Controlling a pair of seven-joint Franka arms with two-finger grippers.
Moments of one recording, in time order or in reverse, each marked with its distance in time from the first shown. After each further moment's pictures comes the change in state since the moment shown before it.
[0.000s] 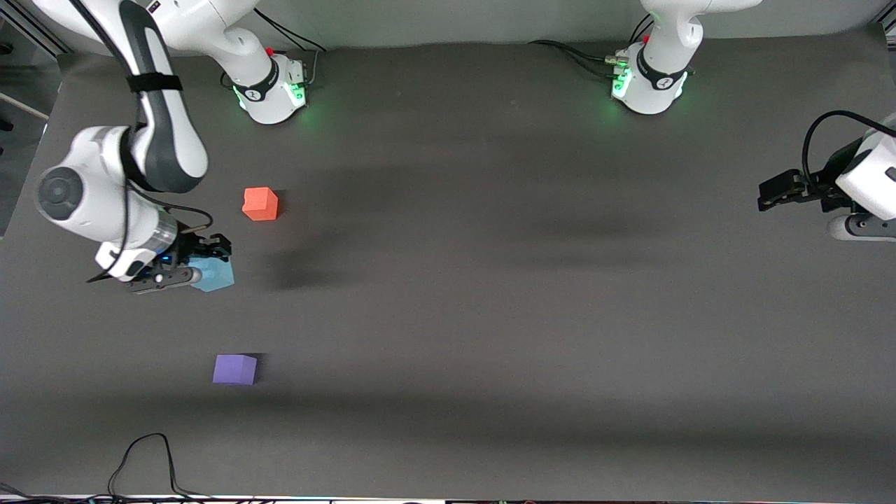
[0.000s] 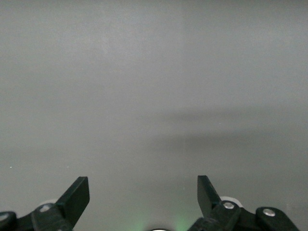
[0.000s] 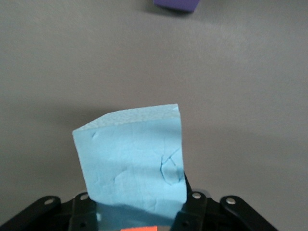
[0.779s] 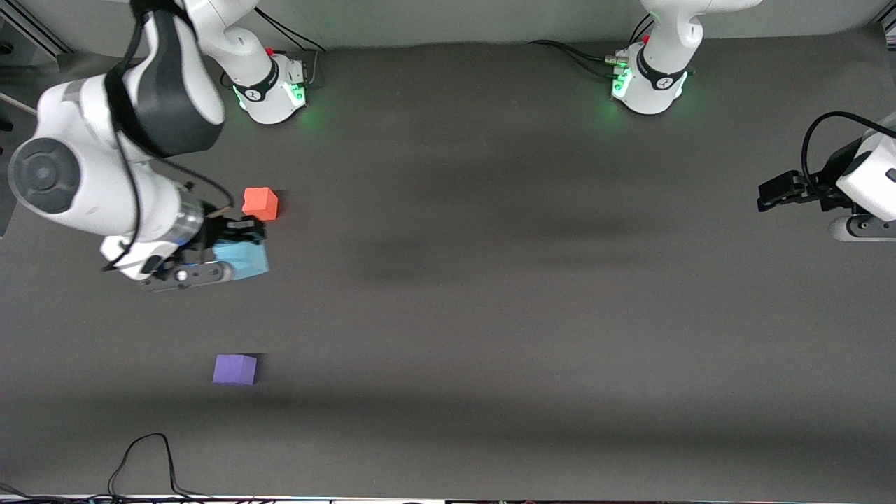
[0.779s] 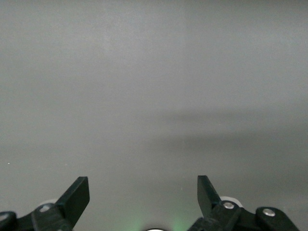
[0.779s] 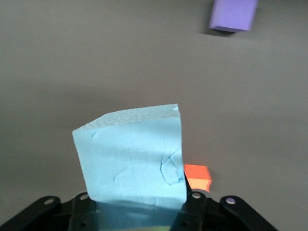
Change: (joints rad) left arm 0.000 0.000 0.000 0.000 -0.001 -0.001 -0.023; right arm -0.012 0.079 0.134 0.589 0.020 -0.642 0.212
